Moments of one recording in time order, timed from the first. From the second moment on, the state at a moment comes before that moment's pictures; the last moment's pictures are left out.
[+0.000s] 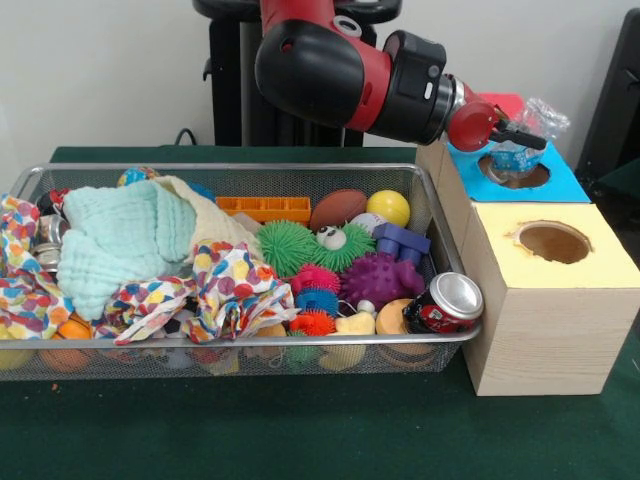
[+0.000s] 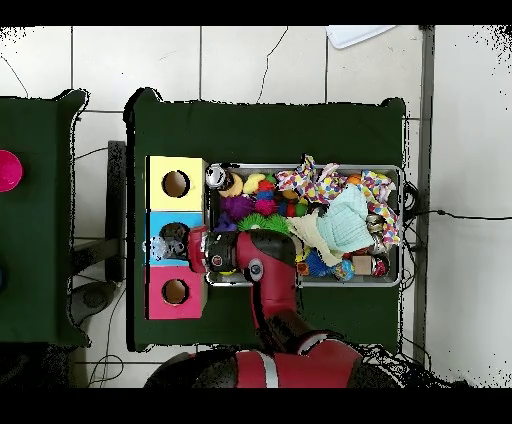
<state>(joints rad) -0.26 -0.45 0.18 2.13 1.41 1.10 1.44</state>
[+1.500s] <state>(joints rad) -0.28 -0.54 0.18 2.13 1.36 1.10 1.44</state>
